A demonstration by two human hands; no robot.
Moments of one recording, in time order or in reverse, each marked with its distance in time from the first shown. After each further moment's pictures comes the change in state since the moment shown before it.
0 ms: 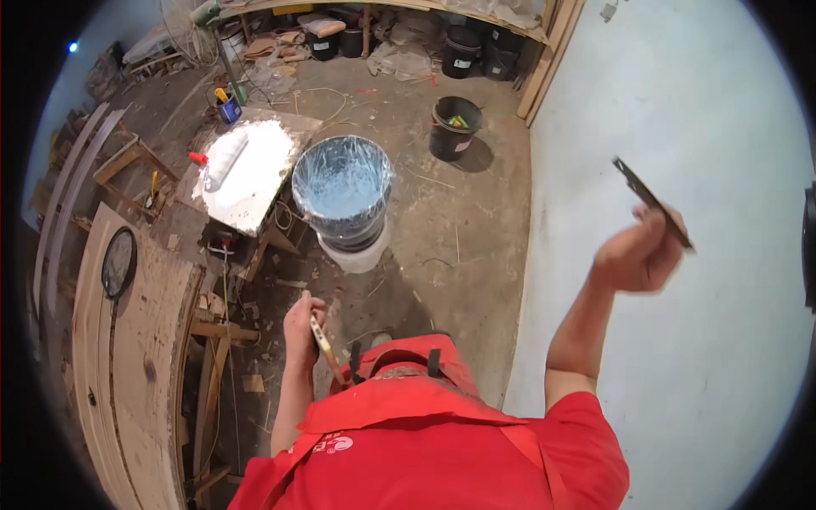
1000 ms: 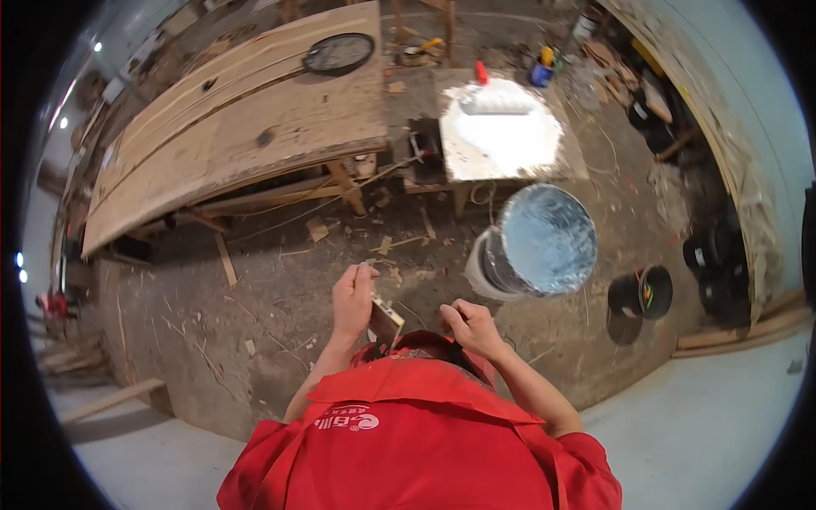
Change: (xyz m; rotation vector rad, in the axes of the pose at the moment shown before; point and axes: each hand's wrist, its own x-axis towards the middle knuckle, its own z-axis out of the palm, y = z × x) left_hand -0.025 -0.008 0.014 0.215 1.077 0.427; right_hand -0.322 -0.115 0.169 1.368 -2.149 0.893
